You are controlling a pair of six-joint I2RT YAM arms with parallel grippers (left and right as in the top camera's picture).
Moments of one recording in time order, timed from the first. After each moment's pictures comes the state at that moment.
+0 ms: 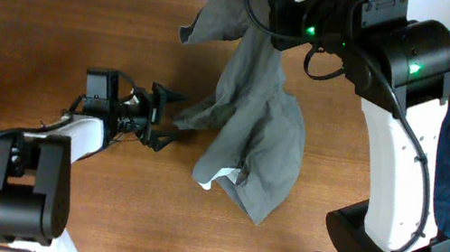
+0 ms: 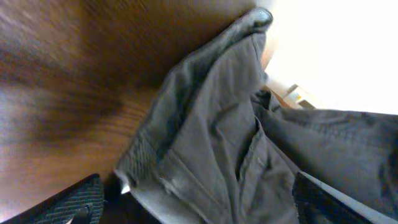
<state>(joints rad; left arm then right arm) 0.02 1.86 0.87 0.07 0.97 -1.32 0.45 2.08 2.93 -1.43 -0.13 0.02</state>
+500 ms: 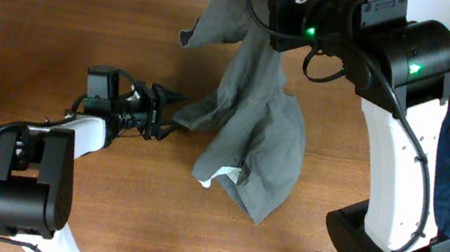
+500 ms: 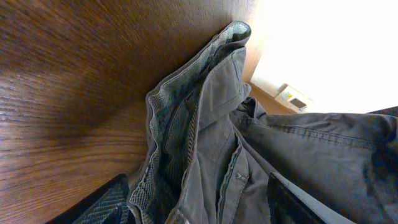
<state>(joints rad) 0.02 1.90 0.88 0.21 0.97 -1.33 0.45 2.08 2.93 -1.46 -0.13 0.07</state>
